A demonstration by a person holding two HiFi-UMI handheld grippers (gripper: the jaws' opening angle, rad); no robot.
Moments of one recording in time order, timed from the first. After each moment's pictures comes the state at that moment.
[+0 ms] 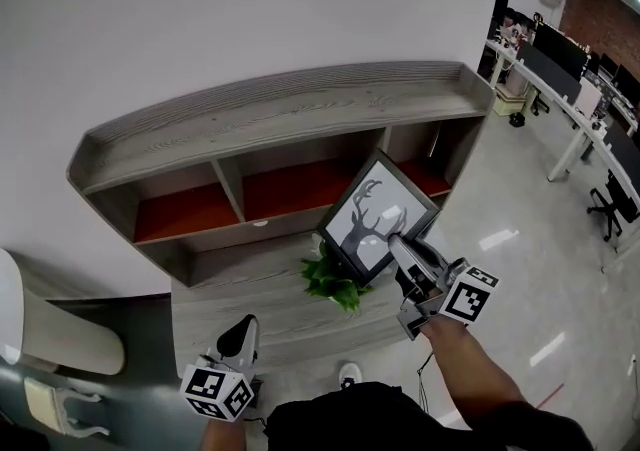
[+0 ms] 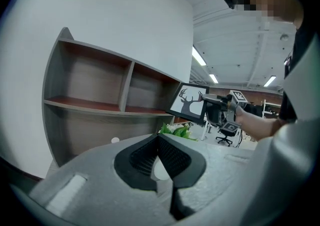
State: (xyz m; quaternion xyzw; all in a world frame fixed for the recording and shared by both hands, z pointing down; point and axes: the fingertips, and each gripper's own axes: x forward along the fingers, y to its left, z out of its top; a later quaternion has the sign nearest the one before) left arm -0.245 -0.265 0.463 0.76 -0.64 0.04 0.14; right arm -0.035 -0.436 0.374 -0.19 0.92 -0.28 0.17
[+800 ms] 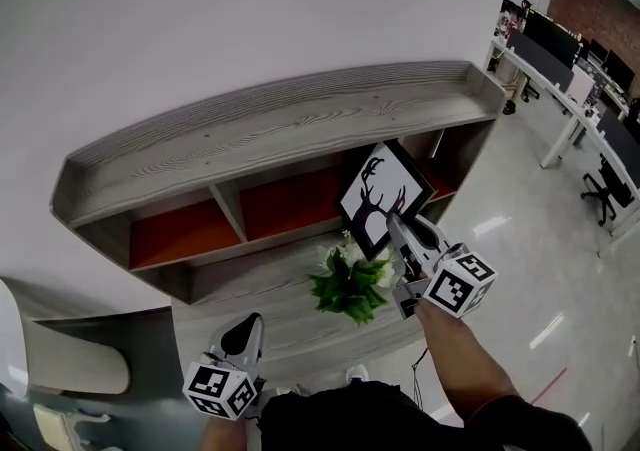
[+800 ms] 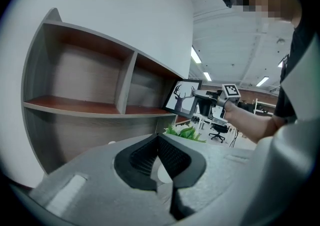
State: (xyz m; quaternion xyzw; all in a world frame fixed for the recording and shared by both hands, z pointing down) left arm -0.275 -0.316 0.466 0.78 -0.60 0.05 0.15; right arm -0.068 -0.505 0.369 -0.32 0.92 -0.18 0.12
